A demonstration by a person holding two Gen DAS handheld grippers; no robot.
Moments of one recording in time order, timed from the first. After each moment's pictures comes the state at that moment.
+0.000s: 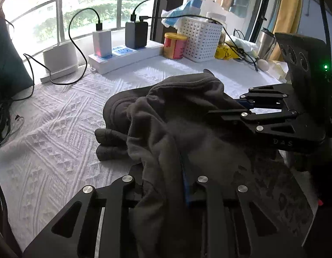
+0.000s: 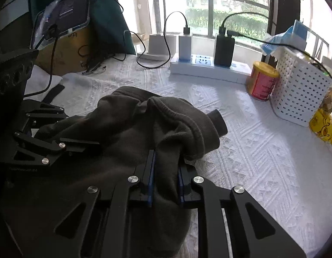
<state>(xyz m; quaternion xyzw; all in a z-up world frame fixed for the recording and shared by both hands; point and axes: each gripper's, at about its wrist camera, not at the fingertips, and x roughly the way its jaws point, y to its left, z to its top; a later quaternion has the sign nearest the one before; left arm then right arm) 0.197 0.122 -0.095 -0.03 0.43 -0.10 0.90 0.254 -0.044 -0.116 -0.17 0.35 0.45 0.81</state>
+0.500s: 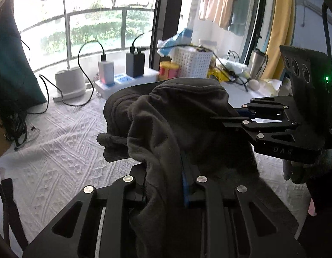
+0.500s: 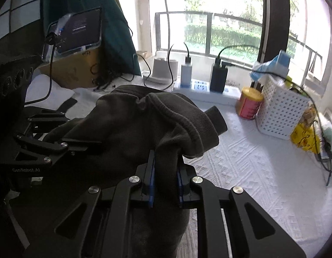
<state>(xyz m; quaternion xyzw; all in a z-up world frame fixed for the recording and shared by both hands) 0.161 0.108 -0.049 -0.04 0.36 -0.08 0.93 0.219 -0.069 -0.072 -0.17 0.29 0.44 0.83</state>
